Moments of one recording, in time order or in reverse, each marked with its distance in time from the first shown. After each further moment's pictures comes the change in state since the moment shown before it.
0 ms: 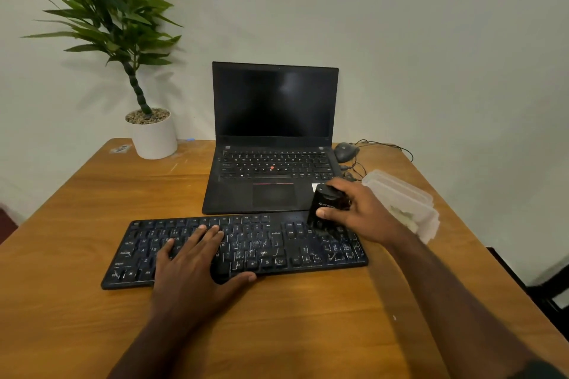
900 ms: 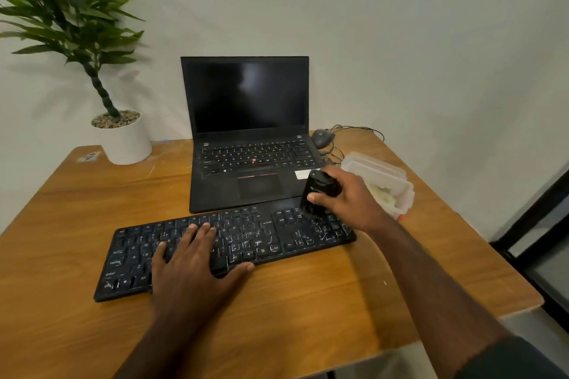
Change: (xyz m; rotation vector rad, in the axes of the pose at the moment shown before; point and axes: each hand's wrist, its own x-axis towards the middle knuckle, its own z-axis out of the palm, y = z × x) left_hand -0.003 0.002 -0.010 -0.039 -0.077 -0.020; right_hand -0.020 -0.012 0.018 -0.074 0.248 0.136
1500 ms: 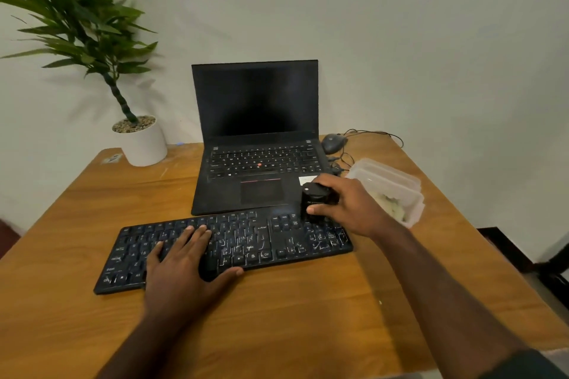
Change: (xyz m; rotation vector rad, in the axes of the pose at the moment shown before) left_hand 0.002 0.006 0.001 0.050 0.043 -0.020; right_hand 0.014 0.020 -0.019 0.037 -0.205 -0.100
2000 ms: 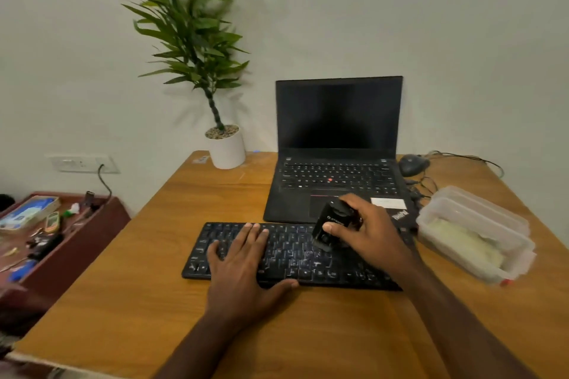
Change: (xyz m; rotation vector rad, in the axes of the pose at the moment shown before) left_hand -0.011 -0.012 -0.008 -0.032 0.098 -0.026; right_hand 0.032 -0.041 0.075 0.104 0.055 -0.152
